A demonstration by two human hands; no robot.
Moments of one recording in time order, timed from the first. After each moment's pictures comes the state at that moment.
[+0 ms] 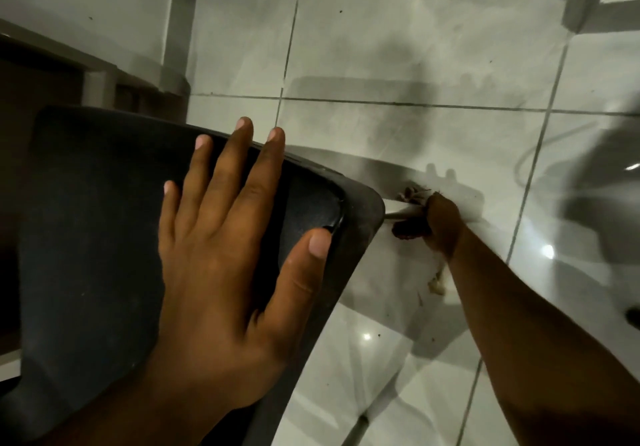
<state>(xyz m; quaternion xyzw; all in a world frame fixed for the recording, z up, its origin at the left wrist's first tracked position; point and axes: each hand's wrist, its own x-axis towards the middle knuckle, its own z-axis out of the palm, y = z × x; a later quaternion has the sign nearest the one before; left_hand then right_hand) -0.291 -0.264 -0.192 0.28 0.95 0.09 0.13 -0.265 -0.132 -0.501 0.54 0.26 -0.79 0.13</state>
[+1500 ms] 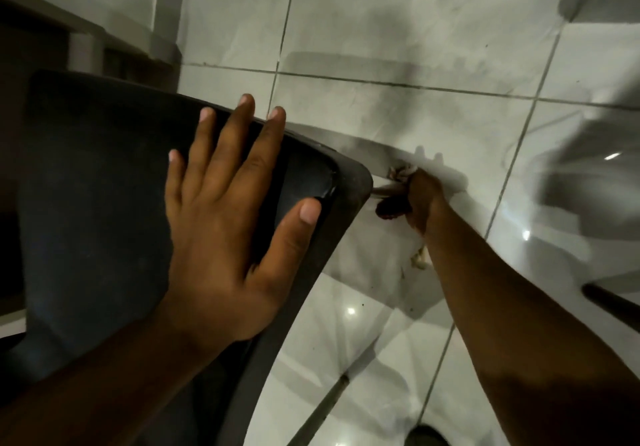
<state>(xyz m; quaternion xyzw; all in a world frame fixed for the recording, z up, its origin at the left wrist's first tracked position) -0.294 -0.266 -0.194 0.27 0.95 0.09 0.11 -0.271 -0.135 -0.459 0.57 0.24 -0.78 0.09</state>
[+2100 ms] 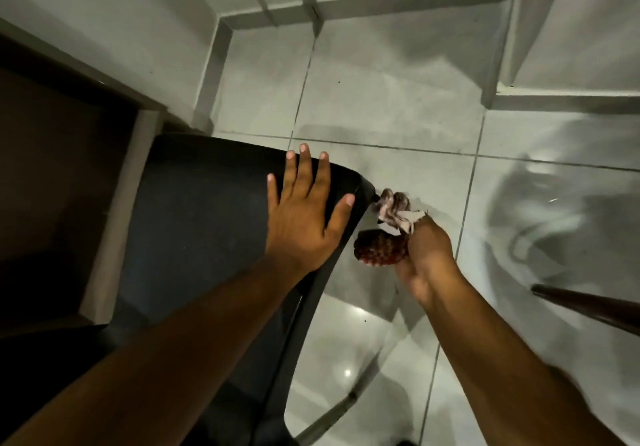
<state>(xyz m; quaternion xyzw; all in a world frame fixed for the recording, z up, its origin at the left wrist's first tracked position) -0.284 -0.276 -0.180 0.32 0.94 0.05 0.12 -0.188 -0.154 -0.241 0.50 0.21 -0.84 -0.01</state>
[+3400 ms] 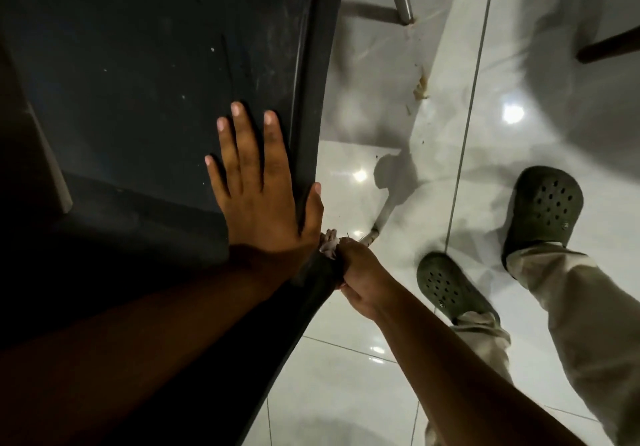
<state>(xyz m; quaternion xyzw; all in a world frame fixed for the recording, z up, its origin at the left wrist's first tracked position) -0.145 -0.463 -0.202 0.32 0.94 -0.03 0.10 -0.014 -0.453 -0.293 0.48 0.17 -0.82 0.25</state>
